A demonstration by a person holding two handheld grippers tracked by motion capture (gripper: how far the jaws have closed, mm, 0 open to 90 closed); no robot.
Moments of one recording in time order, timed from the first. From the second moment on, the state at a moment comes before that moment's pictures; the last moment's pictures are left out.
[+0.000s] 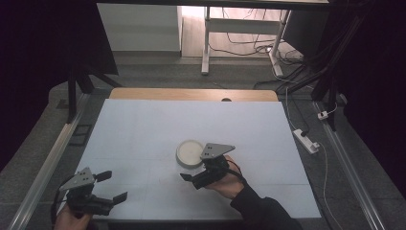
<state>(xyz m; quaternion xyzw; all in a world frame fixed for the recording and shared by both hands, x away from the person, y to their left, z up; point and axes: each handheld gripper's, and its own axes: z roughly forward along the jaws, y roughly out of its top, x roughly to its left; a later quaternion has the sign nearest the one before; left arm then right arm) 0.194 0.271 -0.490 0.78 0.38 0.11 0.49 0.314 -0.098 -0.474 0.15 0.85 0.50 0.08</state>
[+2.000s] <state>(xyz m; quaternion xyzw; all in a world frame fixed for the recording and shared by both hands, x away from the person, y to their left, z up) 0.310 0.128 -0.443 0.85 0.03 0.00 0.53 0.301 -0.086 -0.478 0.07 0.87 0.49 0.04</state>
